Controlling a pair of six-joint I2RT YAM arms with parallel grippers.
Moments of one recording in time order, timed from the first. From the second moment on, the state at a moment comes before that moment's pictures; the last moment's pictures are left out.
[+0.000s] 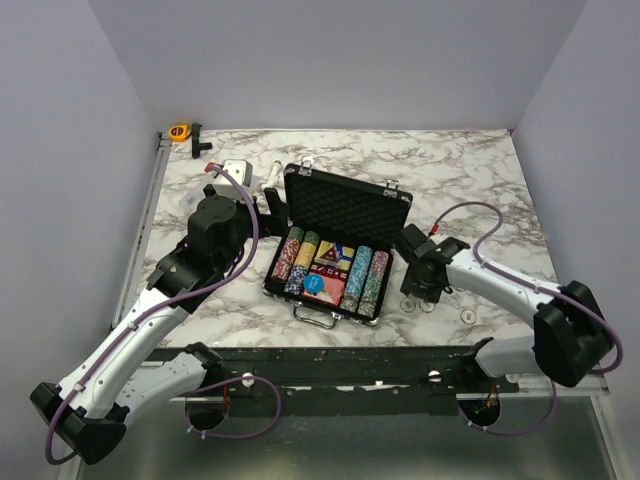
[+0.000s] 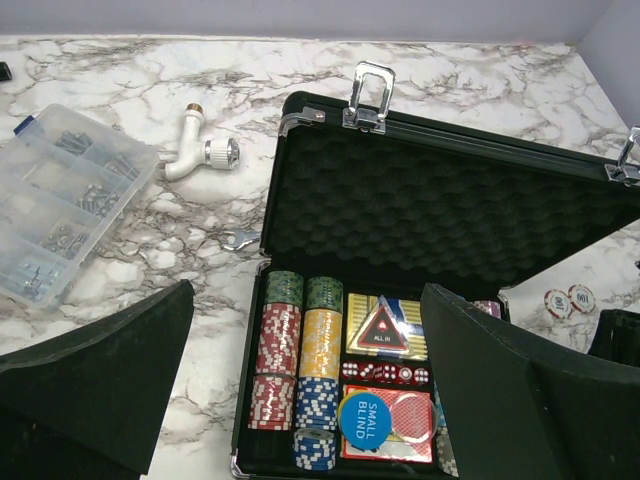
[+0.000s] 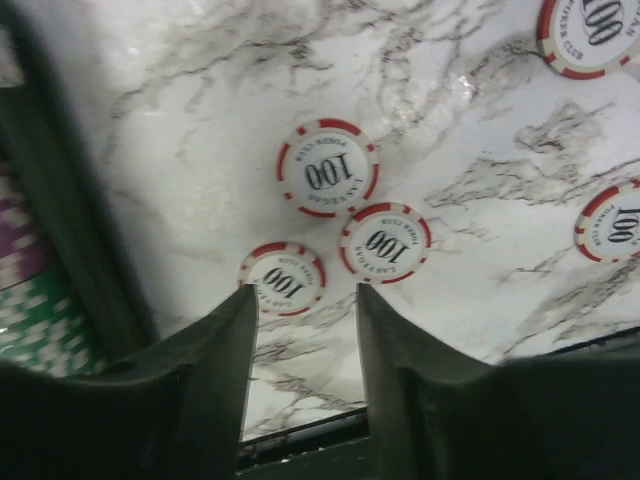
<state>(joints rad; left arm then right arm) -0.61 0.88 0.99 -0.34 -0.30 -0.32 0.62 1.39 0.80 -0.85 0.33 1.00</state>
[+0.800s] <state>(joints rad) -0.61 0.88 0.99 -0.34 -0.27 -0.32 0.62 1.44 0.79 -0.75 0.17 0.89</state>
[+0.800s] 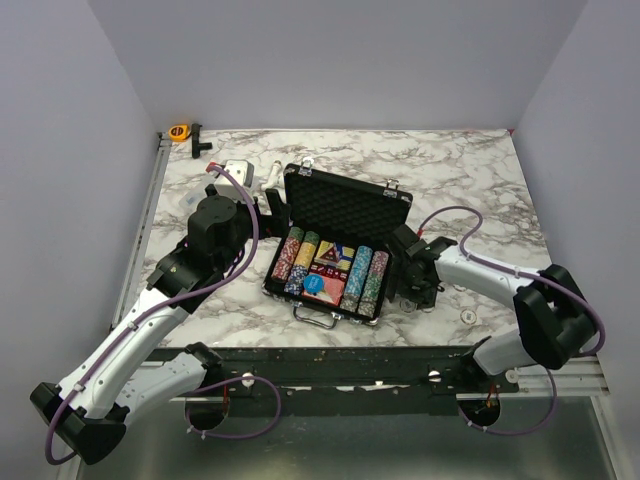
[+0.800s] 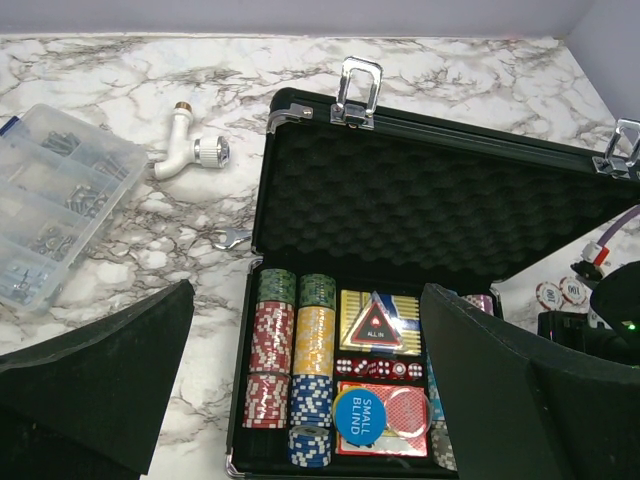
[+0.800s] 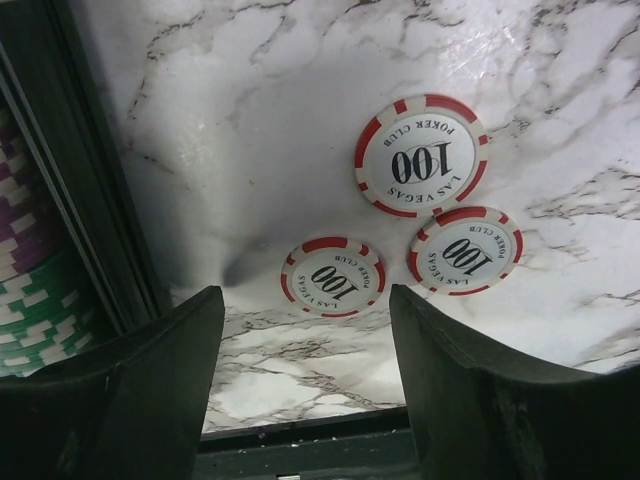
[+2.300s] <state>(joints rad) -0.61 0.90 0.99 -0.34 -0.25 -0.32 0.56 1.48 0.79 -0.72 0.08 0.80</state>
